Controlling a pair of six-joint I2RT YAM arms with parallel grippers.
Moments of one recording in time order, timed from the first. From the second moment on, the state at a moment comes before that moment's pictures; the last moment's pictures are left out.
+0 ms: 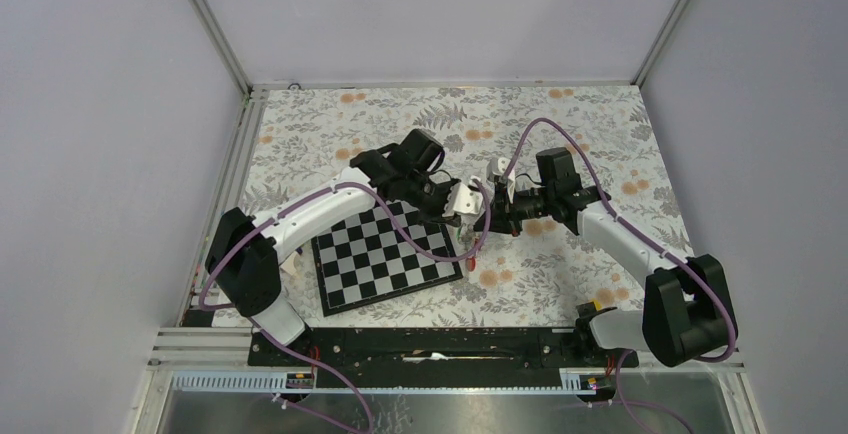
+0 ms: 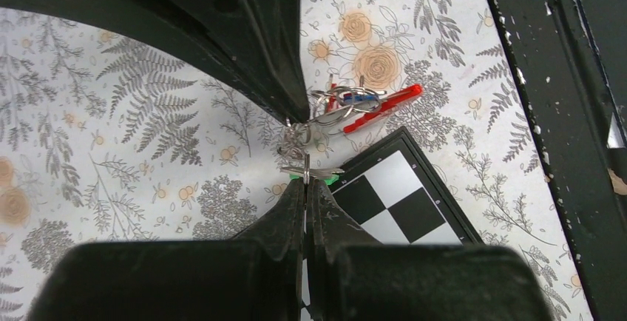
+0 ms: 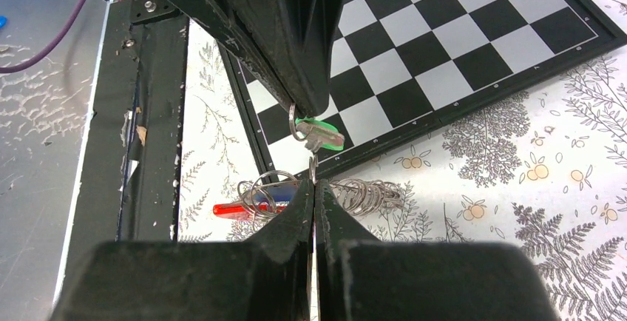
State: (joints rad) left arm -0.78 1.62 1.34 -0.69 0.70 0.93; right arm 0.34 1.32 0.78 -0.29 -1.09 -0.54
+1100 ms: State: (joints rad) left arm -0.79 1.62 1.40 -0.68 0.70 1.03; right arm 0.34 1.29 0.75 -0.29 -1.12 -0.57
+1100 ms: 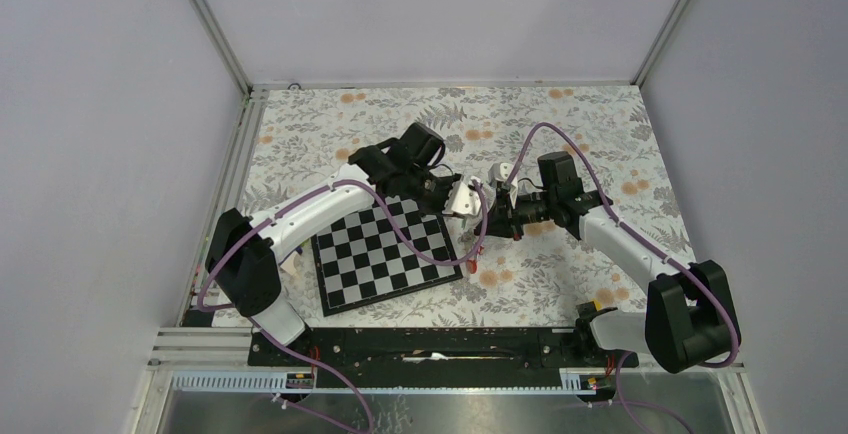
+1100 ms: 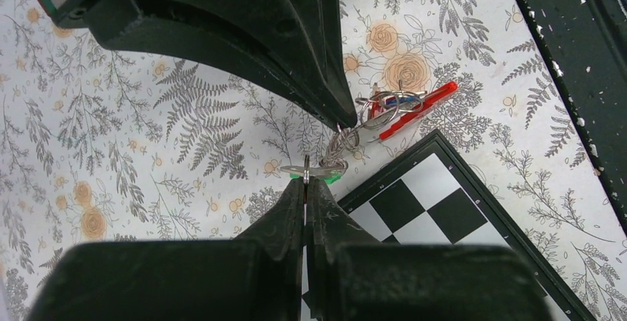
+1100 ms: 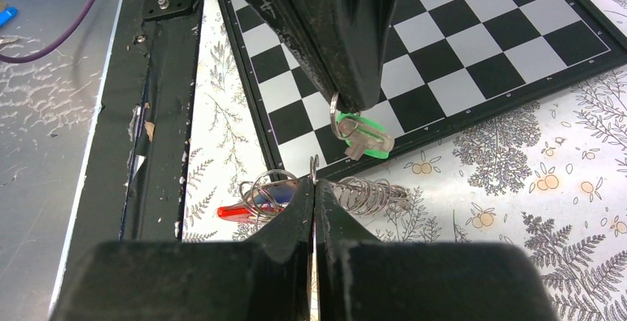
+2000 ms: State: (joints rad) left arm -0.82 1.64 1.37 -0.68 0.71 1.08; right arm 0.34 1.29 0.74 -0.28 -1.13 -0.54
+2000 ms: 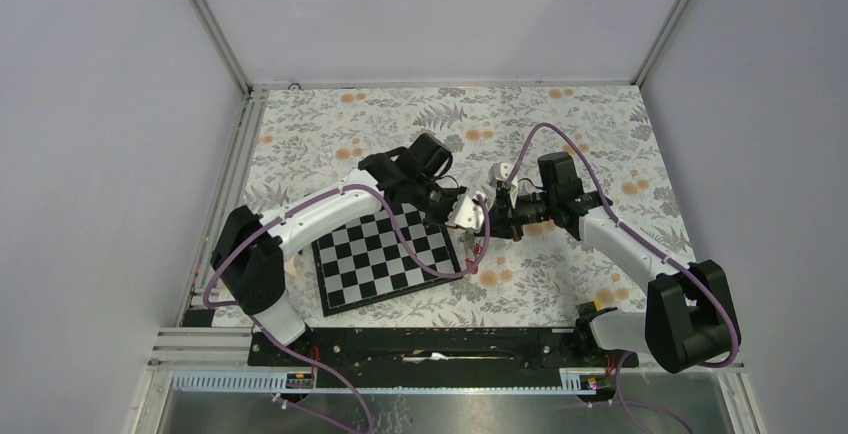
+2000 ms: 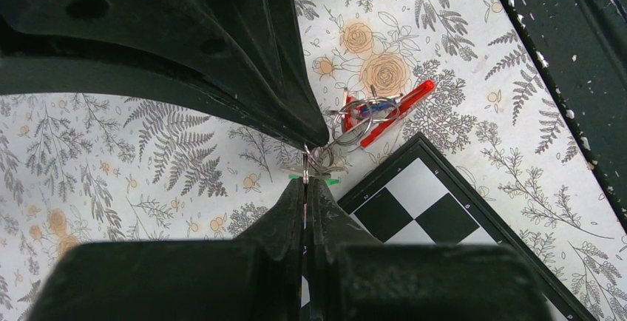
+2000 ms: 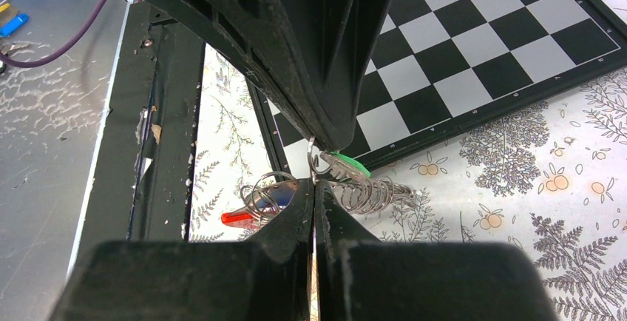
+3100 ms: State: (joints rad) left arm -0.82 1.63 1.32 -0.66 0.69 1.09; right arm 0.34 1.29 0.74 -0.28 -1.14 -0.54
